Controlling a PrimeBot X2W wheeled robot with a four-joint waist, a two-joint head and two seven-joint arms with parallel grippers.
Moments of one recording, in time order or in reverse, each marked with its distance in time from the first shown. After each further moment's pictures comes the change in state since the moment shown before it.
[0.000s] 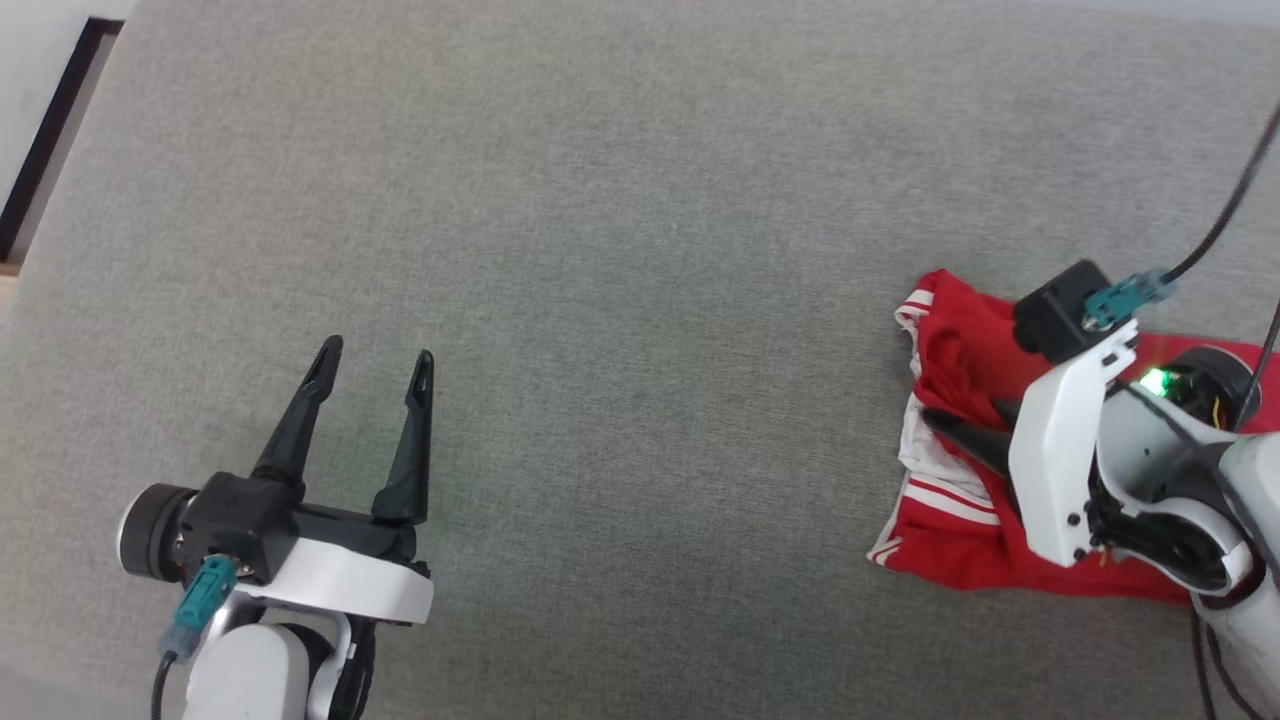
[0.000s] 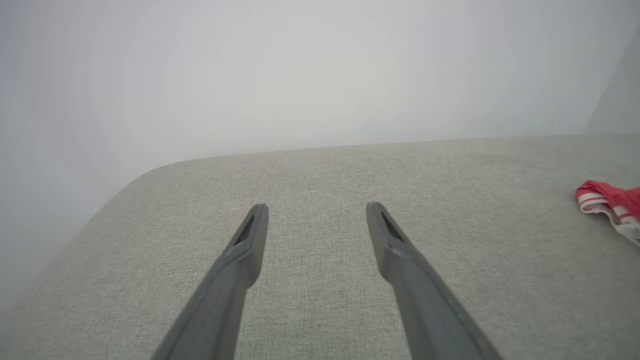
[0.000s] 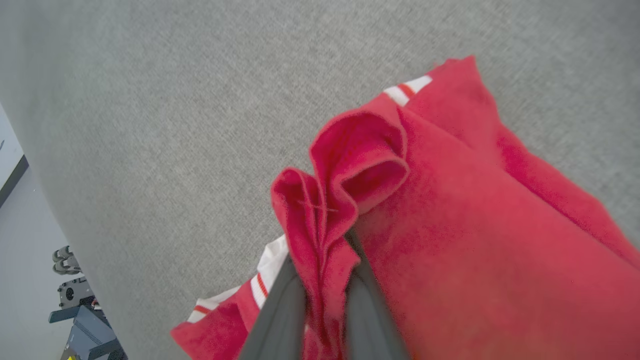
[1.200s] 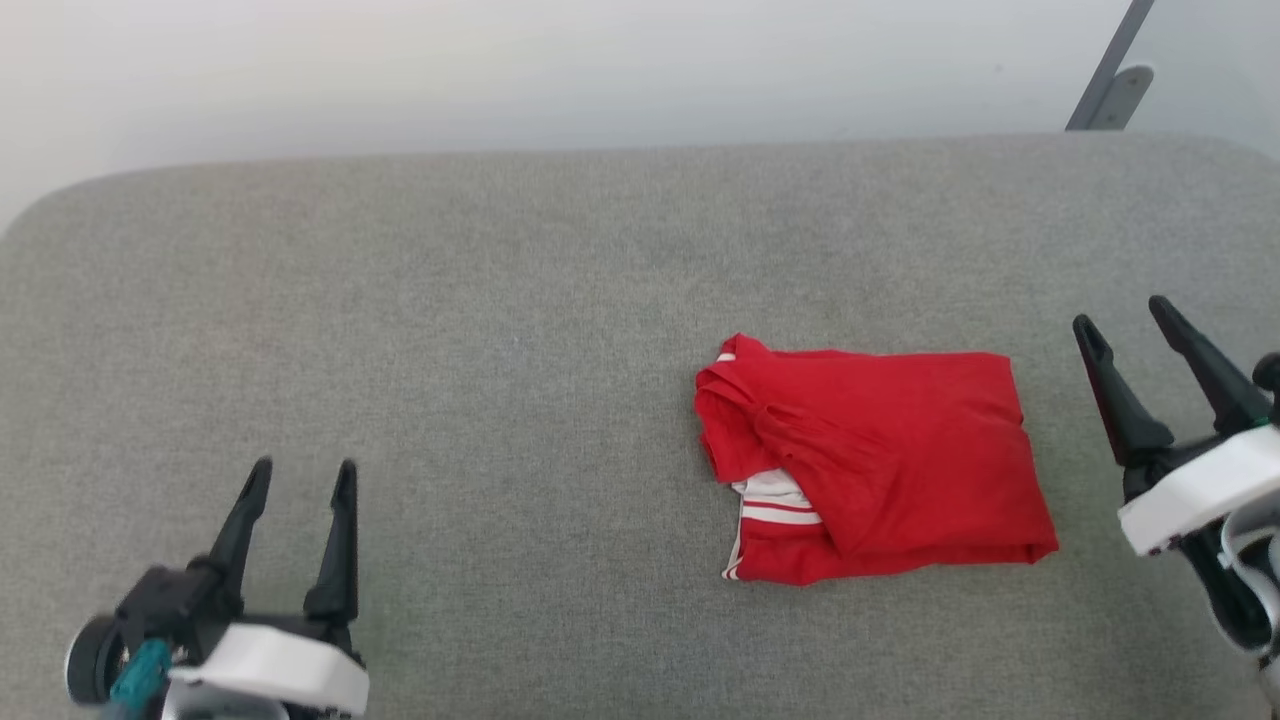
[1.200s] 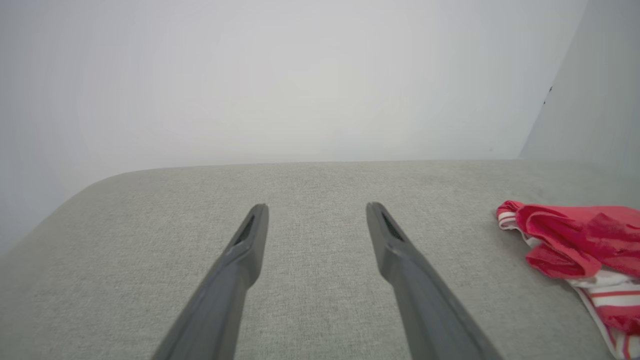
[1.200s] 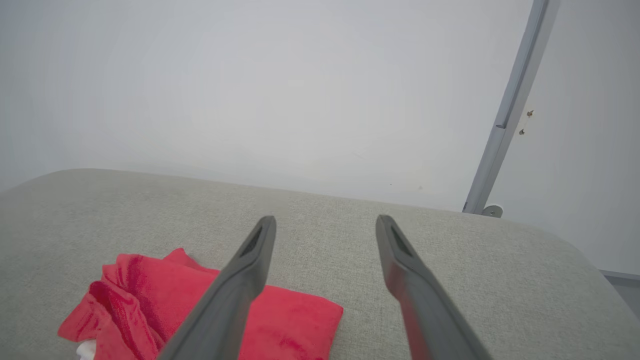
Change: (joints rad) left arm 0.126 0.043 0.071 0.082 -0.093 0.000 0.000; right arm 0.106 0.011 -0.120 0.369 -0.117 0.000 -1.006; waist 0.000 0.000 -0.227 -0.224
